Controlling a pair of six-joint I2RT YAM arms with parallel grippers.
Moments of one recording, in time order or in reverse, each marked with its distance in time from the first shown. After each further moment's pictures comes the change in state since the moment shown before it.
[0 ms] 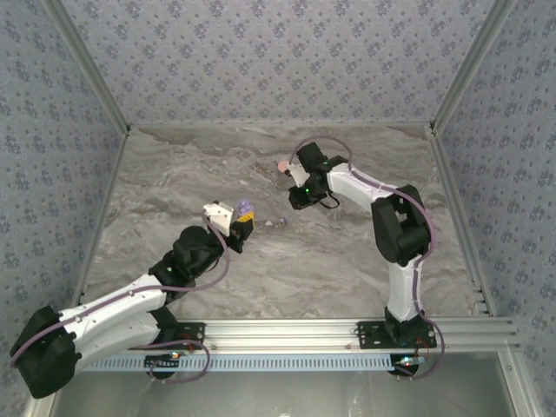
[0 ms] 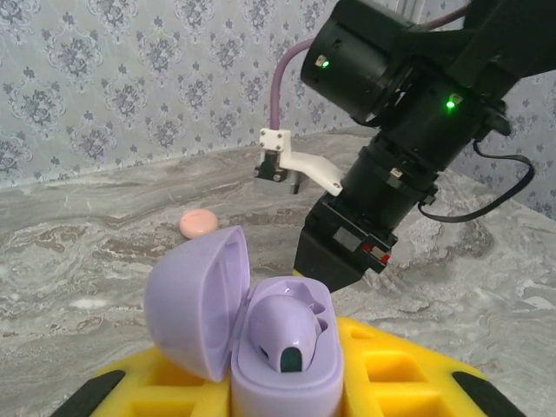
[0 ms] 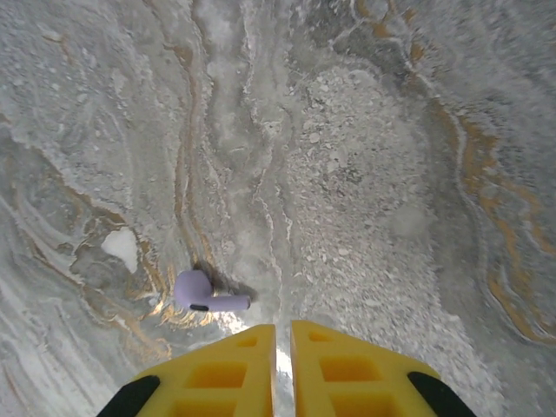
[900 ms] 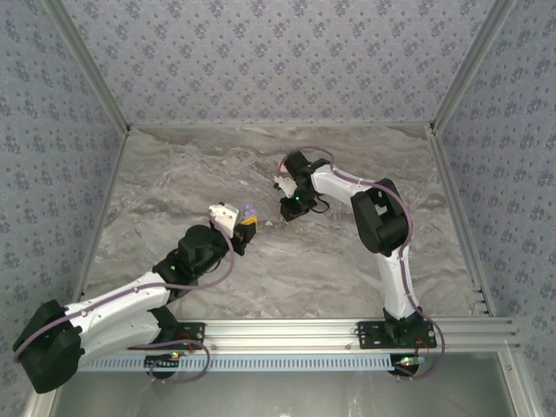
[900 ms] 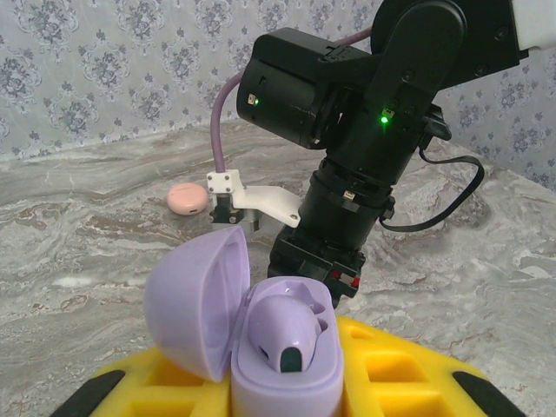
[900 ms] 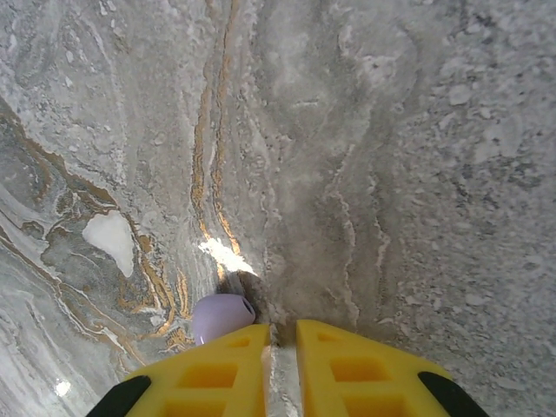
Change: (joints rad) left arm 0.000 0.048 0.000 -0.005 0.030 -0.001; right arm 0.047 0.153 0.097 -0.100 -0.051 -0.060
